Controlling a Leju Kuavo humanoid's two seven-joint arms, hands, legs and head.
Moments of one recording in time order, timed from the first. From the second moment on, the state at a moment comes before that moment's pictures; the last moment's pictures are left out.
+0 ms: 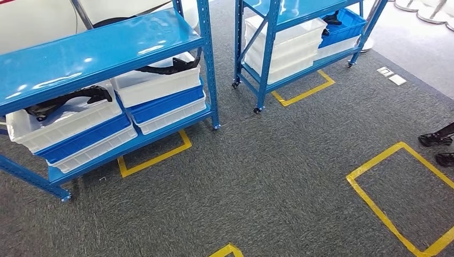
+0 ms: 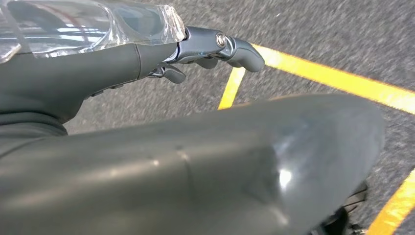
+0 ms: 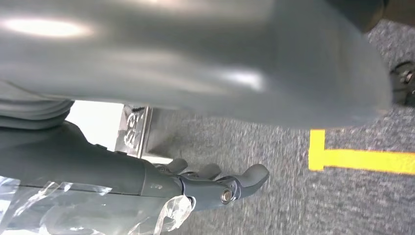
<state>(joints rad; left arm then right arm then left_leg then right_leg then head) -0.17 -0.06 -1.15 -0.27 0.39 0.31 0.02 -0.12 0.00 1.19 -0.29 -0.54 -0.12 0.21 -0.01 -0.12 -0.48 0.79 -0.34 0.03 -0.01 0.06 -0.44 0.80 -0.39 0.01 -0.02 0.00</state>
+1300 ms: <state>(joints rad) -0.16 -0.05 -1.15 -0.27 0.37 0.33 0.04 -0.12 0.01 1.22 -0.28 -0.51 -0.12 0.19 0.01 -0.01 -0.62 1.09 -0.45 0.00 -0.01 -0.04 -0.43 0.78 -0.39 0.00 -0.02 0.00</state>
